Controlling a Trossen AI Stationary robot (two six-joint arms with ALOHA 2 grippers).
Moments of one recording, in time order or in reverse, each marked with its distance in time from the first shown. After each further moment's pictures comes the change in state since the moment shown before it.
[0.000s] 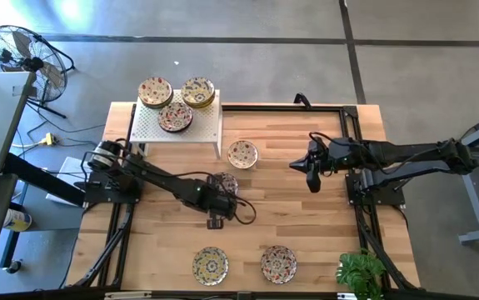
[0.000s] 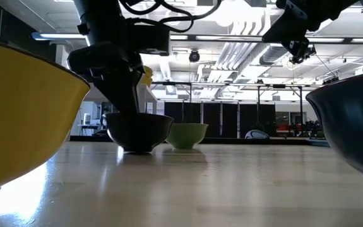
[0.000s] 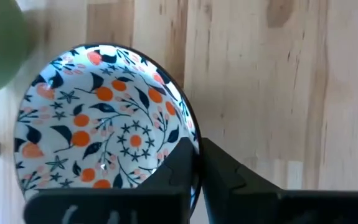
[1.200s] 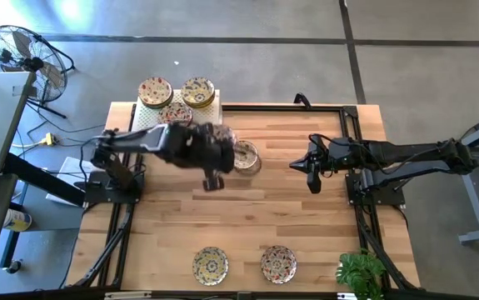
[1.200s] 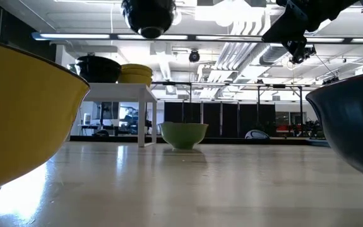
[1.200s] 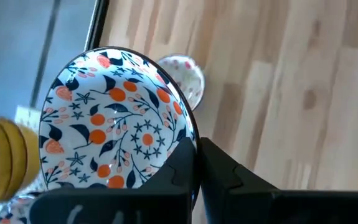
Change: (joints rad) left arm 0.142 -0.008 0.959 -0.888 -0.152 0.019; right arm 0.000 0.000 0.000 0.003 0.001 -0.090
